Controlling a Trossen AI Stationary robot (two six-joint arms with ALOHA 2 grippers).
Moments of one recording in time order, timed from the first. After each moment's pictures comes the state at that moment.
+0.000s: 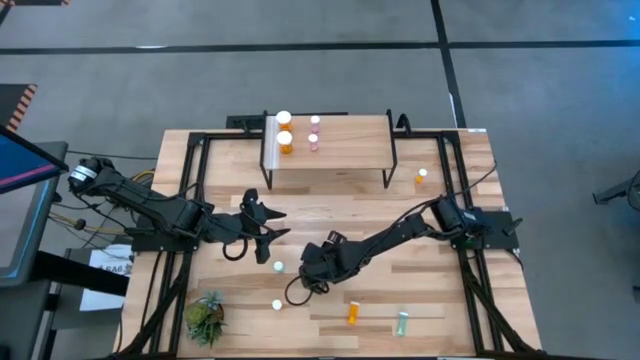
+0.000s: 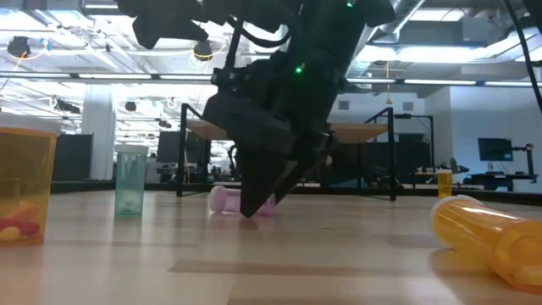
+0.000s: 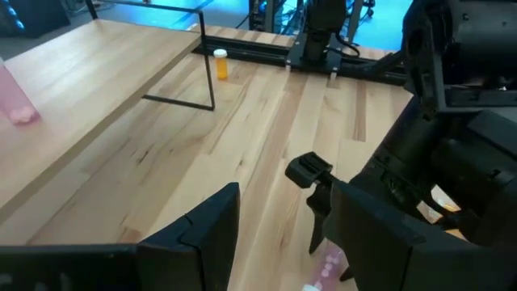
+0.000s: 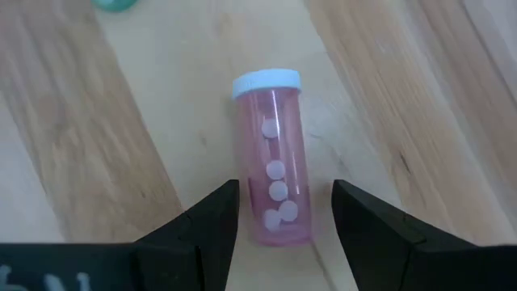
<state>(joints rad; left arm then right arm) -0.36 1.10 0.76 -0.14 -0.56 -0.33 0.32 2.24 1.65 -0.69 0.37 0.69</state>
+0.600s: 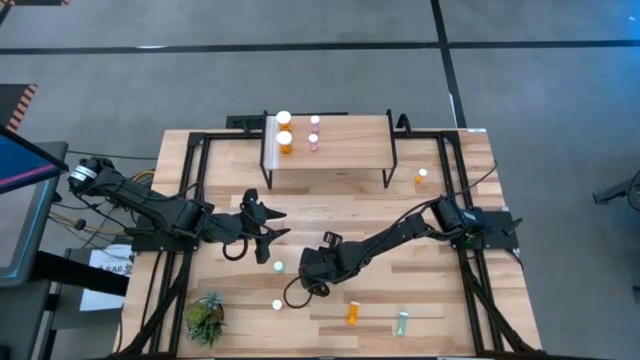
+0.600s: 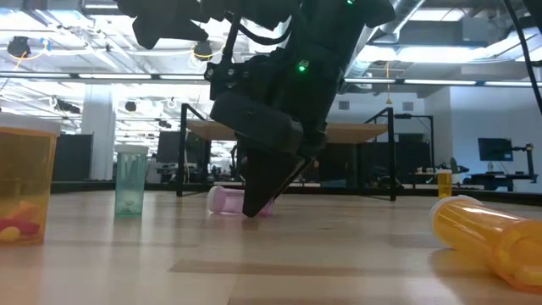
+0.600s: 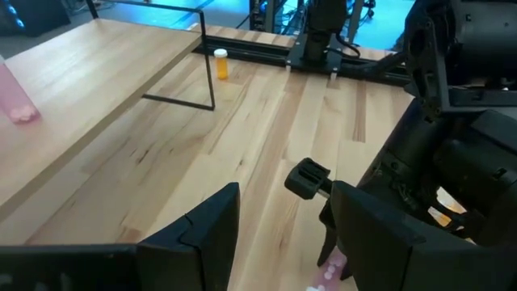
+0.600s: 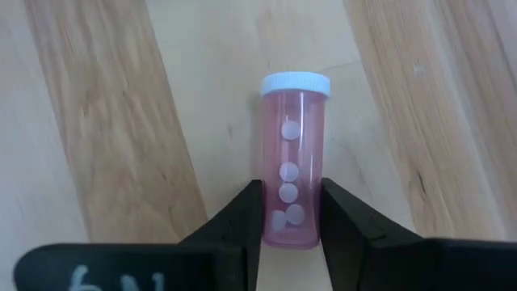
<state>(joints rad) -0.36 1.10 0.76 -0.14 -0.56 -0.34 0.32 2.24 1.65 -0.67 0.34 0.54</state>
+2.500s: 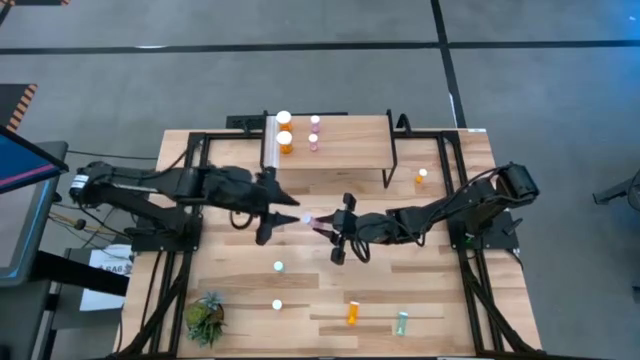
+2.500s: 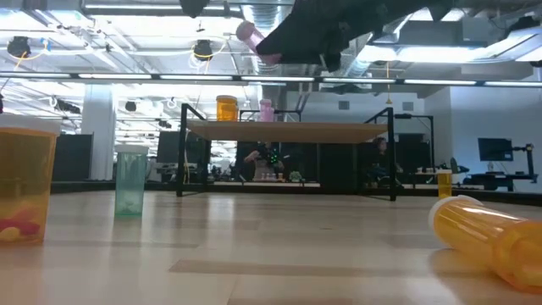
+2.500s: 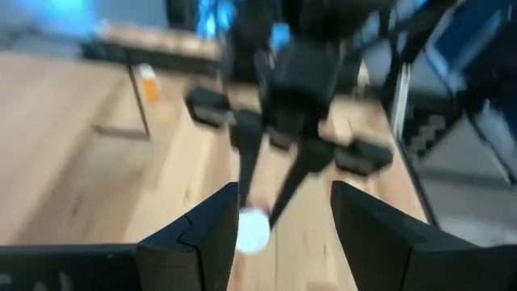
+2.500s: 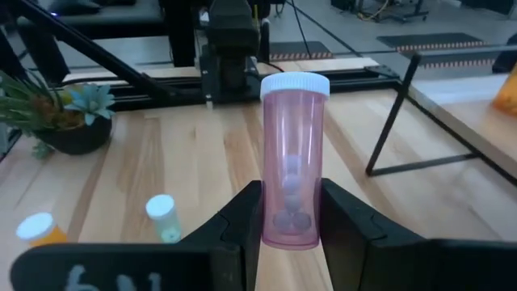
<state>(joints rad) -0.08 1.19 1.15 -0.43 -0.02 -0.19 0.23 1.62 0.95 0.36 0.45 0.13</state>
